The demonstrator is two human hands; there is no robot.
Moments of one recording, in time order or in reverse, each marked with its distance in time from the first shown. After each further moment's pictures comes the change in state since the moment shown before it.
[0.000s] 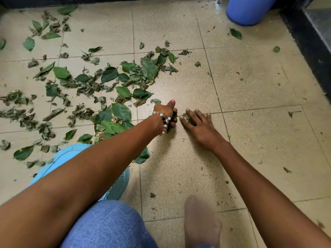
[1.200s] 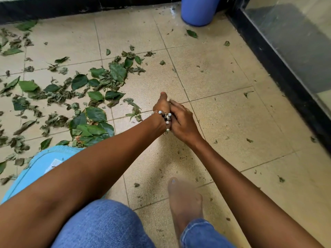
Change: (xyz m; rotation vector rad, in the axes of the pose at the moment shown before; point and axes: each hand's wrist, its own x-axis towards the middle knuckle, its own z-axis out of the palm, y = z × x) left_hand -0.065 -0.020 0.068 -0.162 -0.190 -0.119; right_hand -0.068 -0.043 -0.041 0.747 0.578 0.159
